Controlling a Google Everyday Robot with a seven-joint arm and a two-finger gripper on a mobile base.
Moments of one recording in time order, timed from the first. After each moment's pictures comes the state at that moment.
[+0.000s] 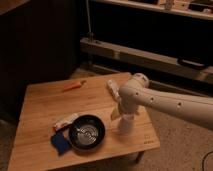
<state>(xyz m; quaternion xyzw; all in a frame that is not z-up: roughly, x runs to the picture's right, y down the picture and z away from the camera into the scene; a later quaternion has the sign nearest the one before) 0.104 0.136 0.763 -0.17 -0.23 -0.74 0.61</state>
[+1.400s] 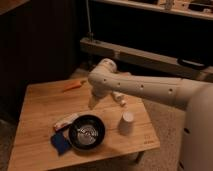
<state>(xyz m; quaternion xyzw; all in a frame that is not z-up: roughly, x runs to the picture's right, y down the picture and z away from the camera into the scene) -0.102 0.046 0.795 0.00 -0.24 -0.92 0.31</state>
